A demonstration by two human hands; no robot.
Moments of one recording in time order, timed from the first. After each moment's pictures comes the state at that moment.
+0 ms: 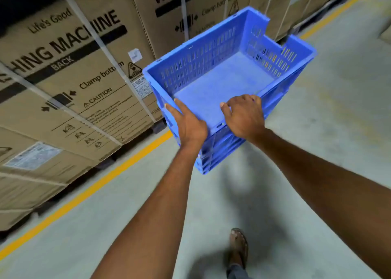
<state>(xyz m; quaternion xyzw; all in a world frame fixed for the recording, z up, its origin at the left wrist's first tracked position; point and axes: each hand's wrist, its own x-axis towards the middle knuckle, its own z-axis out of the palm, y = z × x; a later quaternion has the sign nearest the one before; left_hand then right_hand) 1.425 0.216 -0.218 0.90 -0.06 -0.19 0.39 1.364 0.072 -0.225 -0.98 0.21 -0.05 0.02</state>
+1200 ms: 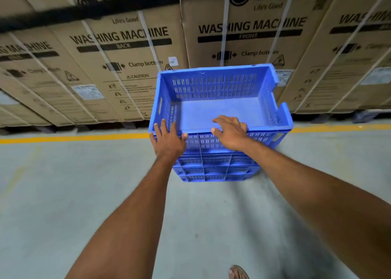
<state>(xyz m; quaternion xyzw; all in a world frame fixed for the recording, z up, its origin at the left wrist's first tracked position) 1.318 0.078 -0.189 0.97 0.17 -0.13 0.13 1.364 -0.129 -0.190 -0.95 -0.12 0.18 0.21</state>
